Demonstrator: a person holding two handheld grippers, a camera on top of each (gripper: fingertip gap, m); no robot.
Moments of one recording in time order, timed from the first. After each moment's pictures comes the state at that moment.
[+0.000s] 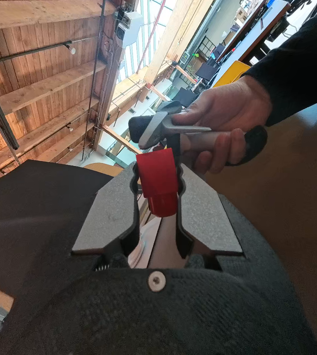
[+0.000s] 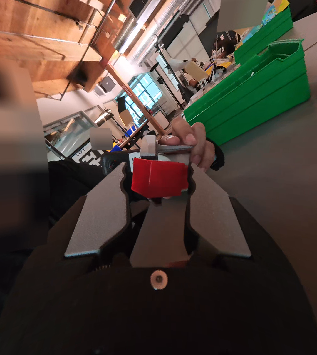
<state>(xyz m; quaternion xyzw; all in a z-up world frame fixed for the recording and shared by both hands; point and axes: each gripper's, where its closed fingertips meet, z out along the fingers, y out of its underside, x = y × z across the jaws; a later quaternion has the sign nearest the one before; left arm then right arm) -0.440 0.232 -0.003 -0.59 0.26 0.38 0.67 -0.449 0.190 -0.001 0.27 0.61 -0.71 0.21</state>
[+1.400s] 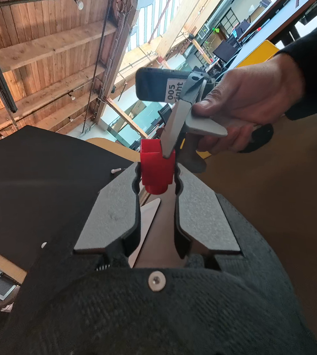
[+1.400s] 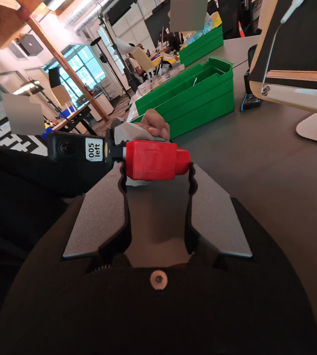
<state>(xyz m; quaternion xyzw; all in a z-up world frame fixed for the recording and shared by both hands) -0.463 0.230 -0.006 -0.63 0.19 0.37 0.66 -0.472 0.212 -0.020 0.30 0.69 -0.66 0.05</state>
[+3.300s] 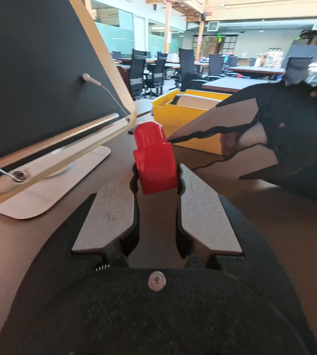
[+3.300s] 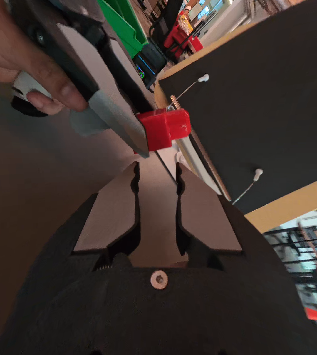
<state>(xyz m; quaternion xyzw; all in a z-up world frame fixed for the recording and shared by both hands) -0.518 0.230 -0.037 -0.74 -0.08 0.05 0.67 -0.512 0.238 -0.042 0.17 0.78 -0.33 -0.51</state>
